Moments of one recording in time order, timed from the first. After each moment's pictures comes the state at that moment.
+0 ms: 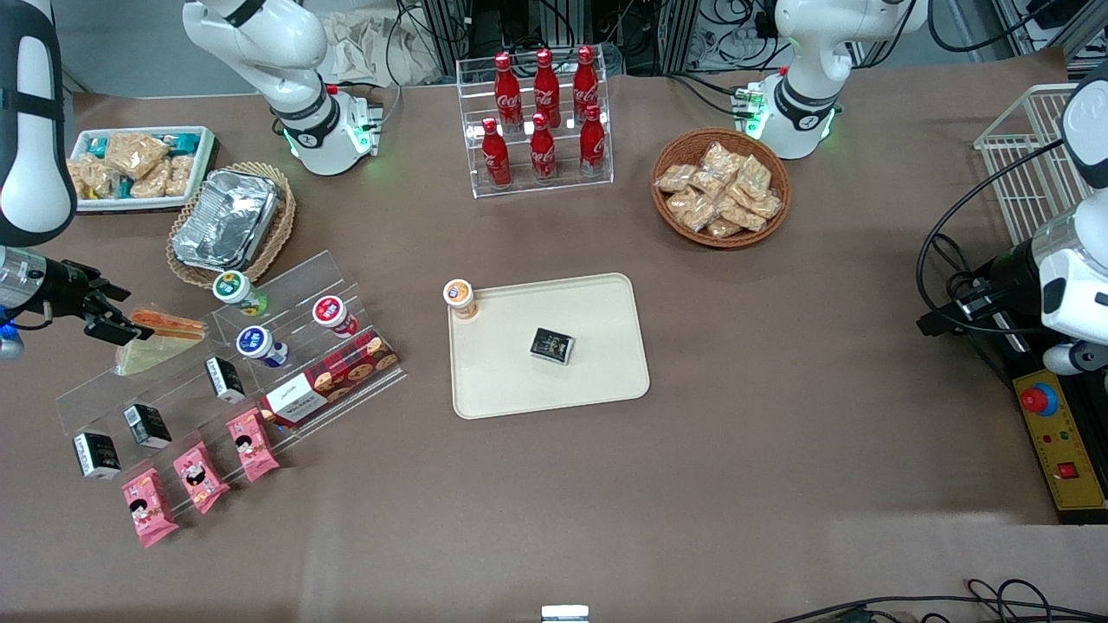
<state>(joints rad) -0.30 0.06 -0.06 -2.05 0.12 2.00 0.49</state>
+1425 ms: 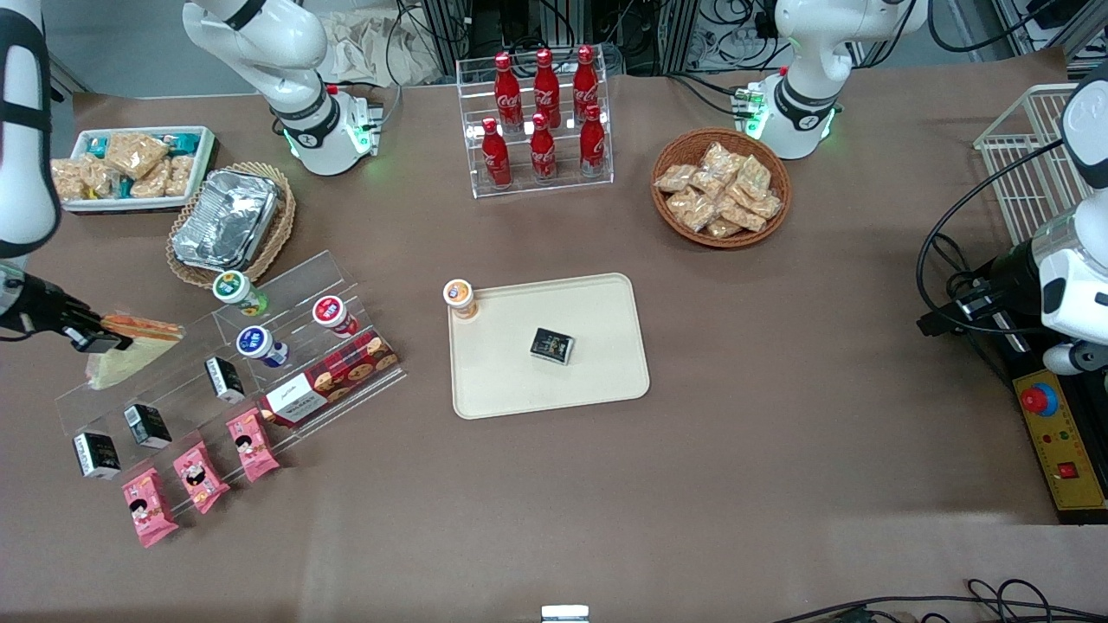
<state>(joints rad) -0.30 0.10 -0.06 -1.89 0.11 1.95 0.31</state>
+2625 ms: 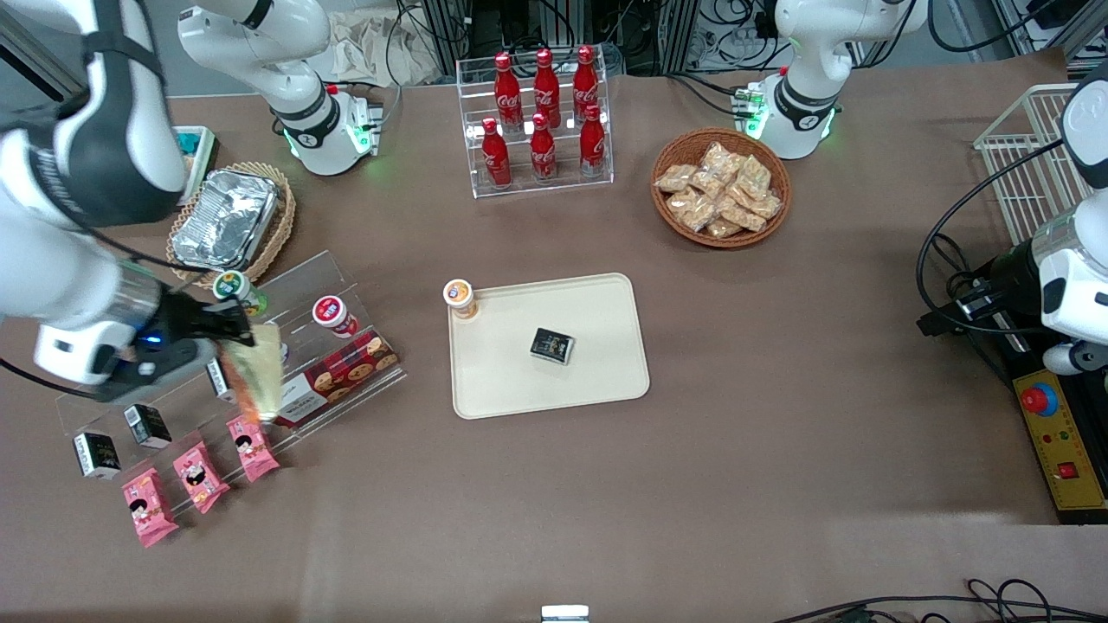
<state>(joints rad) 0.17 0.20 -0.04 -1.61 0.12 1.77 -0.43</state>
